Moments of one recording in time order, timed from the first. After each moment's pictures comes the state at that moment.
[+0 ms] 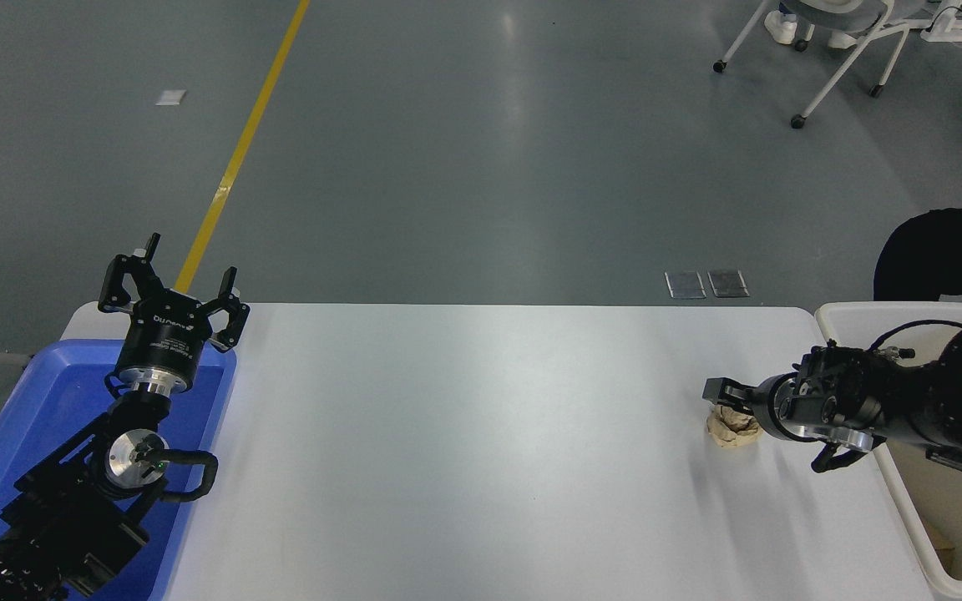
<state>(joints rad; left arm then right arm) -0.54 0.24 -0.95 -0.52 0.00 -0.56 -0.50 1.18 -0.18 -1.23 0.77 0.10 -0.03 -0.01</state>
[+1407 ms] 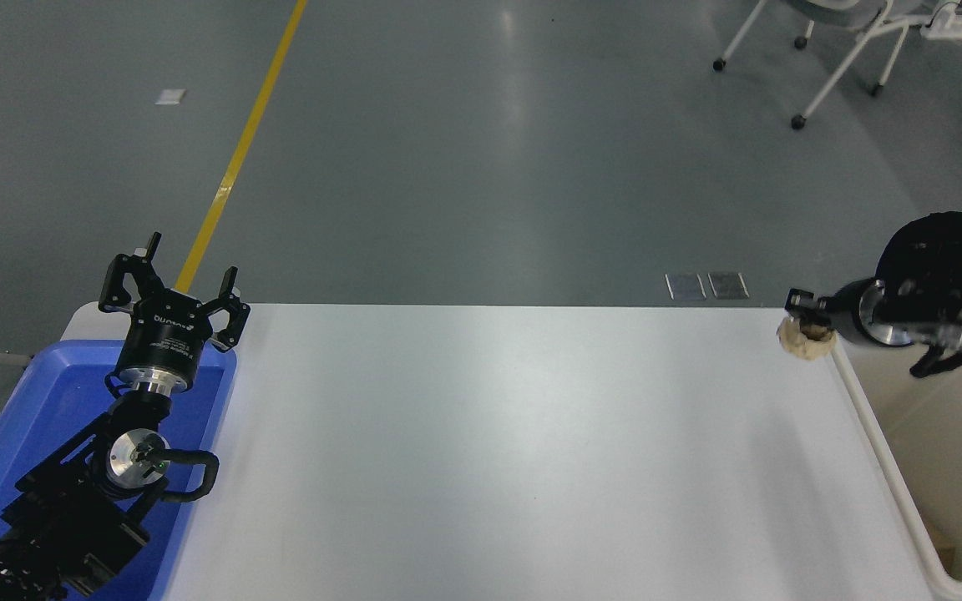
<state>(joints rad) -0.54 0.24 -0.95 -0.52 0.00 -0.56 -0.50 1.81 -0.41 -1.37 1.12 -0.01 0.12 -0.01</state>
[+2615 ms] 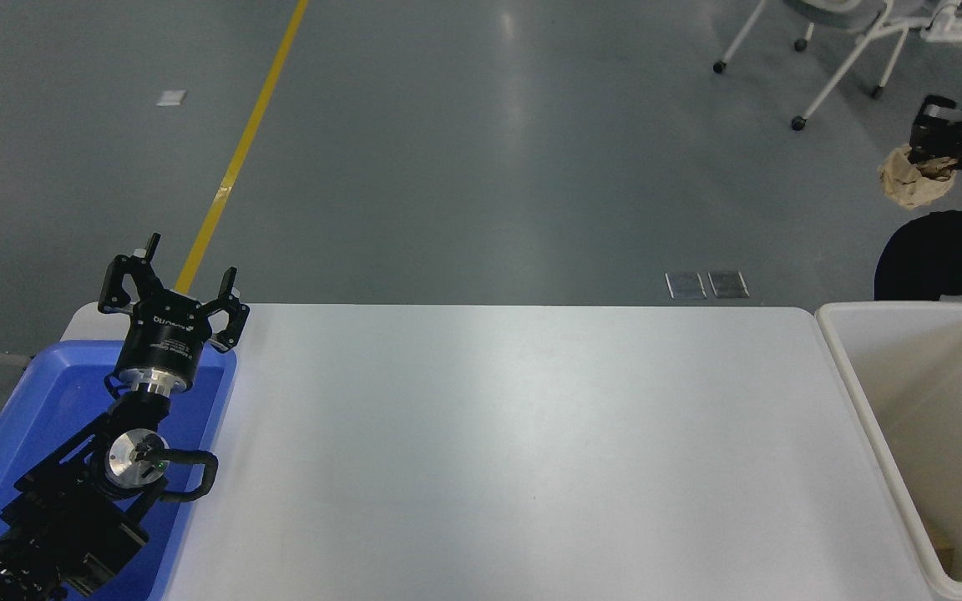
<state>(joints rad) -0.54 0.24 -0.95 -0.52 0.00 -0.56 -0.50 1.88 -0.63 -1.38 0.88 -0.01 0.26 -0.01</state>
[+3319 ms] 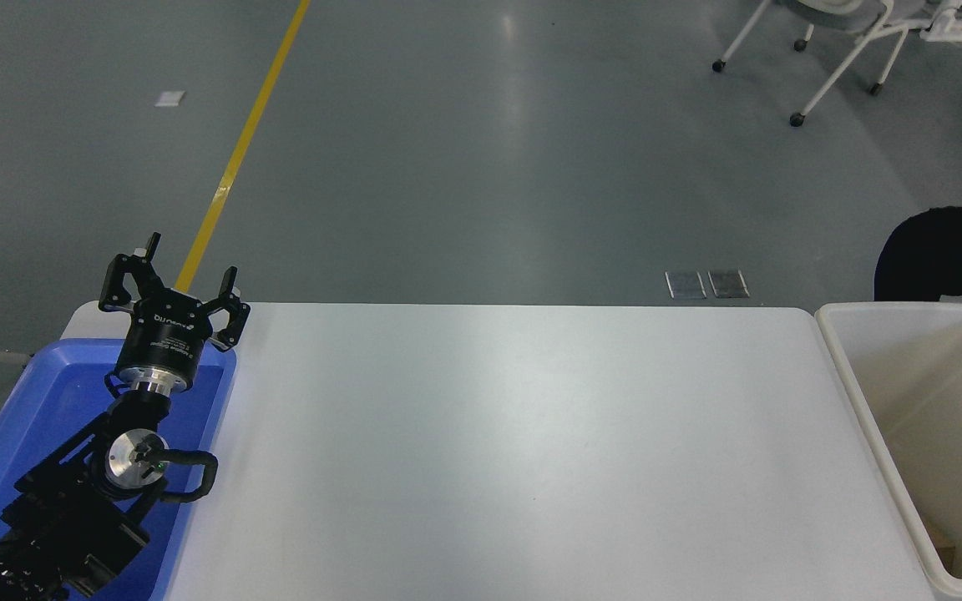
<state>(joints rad) -0.54 0.24 -0.95 -0.52 0.00 -0.56 -0.50 1.15 -0.67 -1.14 0.44 0.22 0.05 -0.01</state>
